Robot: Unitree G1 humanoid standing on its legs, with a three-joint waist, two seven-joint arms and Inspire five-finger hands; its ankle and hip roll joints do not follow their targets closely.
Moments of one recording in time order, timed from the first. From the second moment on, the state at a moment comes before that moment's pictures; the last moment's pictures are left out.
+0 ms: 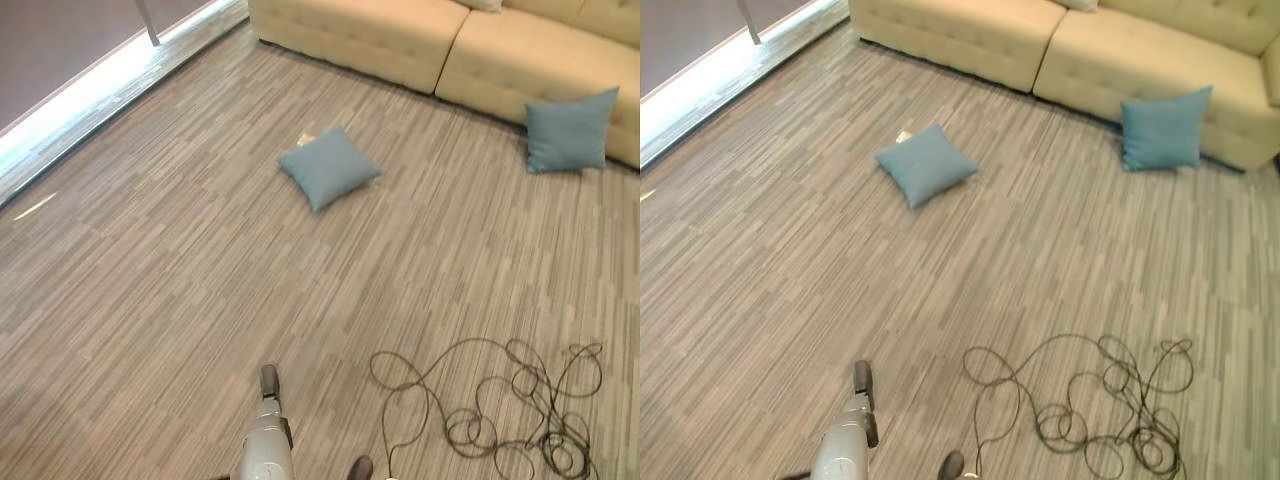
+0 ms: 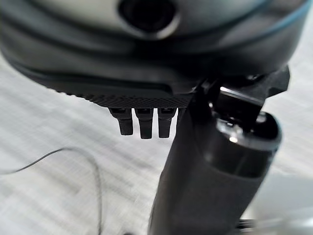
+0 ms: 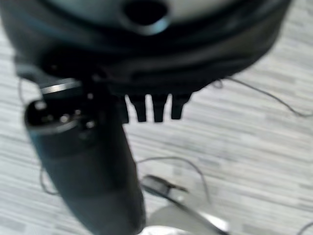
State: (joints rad) left arm 0.03 0.22 -0.10 1.46 -0.19 -0.05 0.01; right arm 0.02 -0.24 0.08 1.38 0.36 -0.02 -0.01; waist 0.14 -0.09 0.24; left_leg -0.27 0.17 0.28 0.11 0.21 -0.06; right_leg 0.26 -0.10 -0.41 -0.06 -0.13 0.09
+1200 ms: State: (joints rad) left arm -0.13 0.22 -0.02 1.33 -0.24 -0.13 0.03; right arm -0.04 -0.36 0.11 1.27 0.37 -0.05 -0.07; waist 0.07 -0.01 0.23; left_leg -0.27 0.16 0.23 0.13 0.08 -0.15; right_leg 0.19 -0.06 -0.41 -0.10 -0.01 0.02
